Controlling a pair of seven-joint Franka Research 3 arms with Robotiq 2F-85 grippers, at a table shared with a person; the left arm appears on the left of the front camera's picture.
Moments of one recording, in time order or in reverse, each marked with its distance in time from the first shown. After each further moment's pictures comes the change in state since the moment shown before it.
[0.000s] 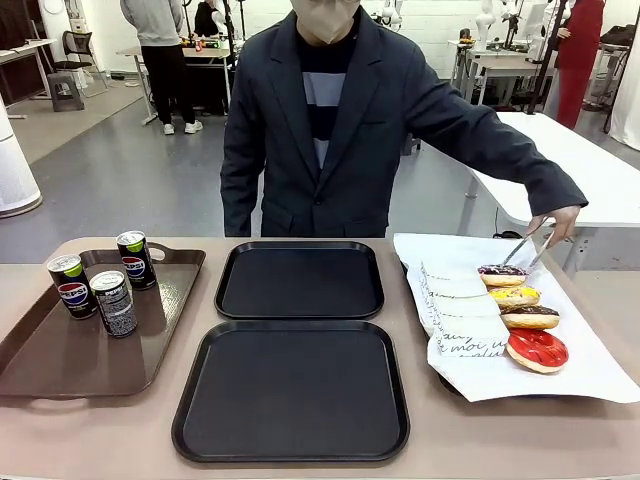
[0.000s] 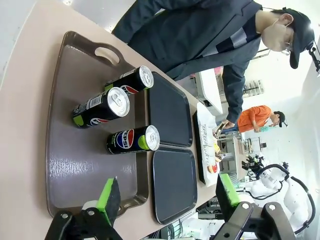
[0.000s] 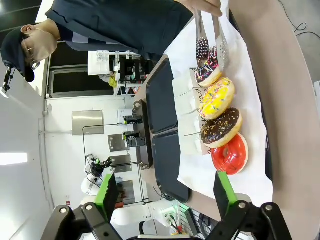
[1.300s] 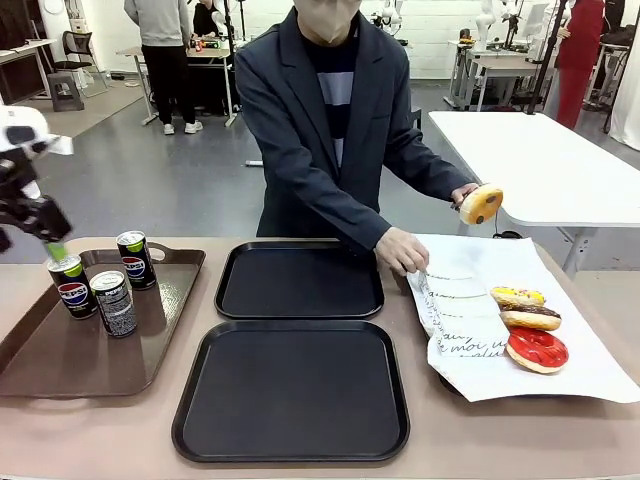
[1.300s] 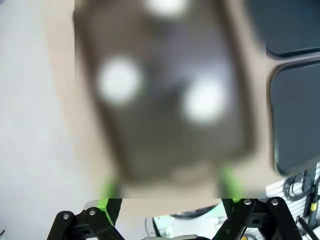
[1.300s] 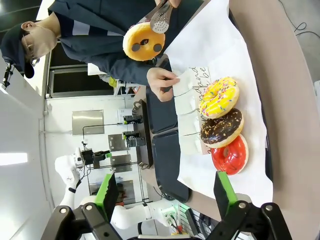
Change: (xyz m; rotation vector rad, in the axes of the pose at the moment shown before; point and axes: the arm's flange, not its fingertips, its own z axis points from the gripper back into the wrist) left arm -0.002 -0.160 -0.203 0.948 0.545 -0.524; right arm 0.000 -0.001 0.000 0.000 0.002 -0.002
